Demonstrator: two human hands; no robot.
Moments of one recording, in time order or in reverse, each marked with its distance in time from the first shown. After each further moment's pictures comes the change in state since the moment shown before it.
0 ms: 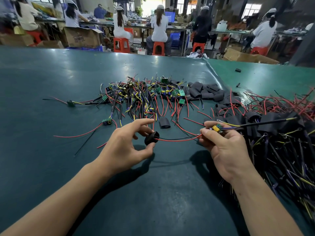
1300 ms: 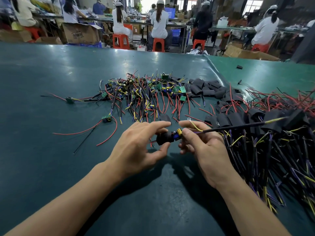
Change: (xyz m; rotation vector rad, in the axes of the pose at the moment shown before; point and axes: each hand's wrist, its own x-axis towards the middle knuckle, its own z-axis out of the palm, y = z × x) left_hand 0.002 0.020 0.015 0.163 0.027 0.219; right_hand -0.024 0.015 0.031 -0.201 -0.213 -0.024
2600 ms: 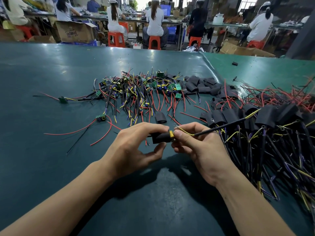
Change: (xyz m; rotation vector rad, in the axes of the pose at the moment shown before) left_hand -0.002 -0.003 0.003 -0.196 0.065 0.165; right_hand -0.003 -0.009 -0.005 0.152 -0.032 0.169
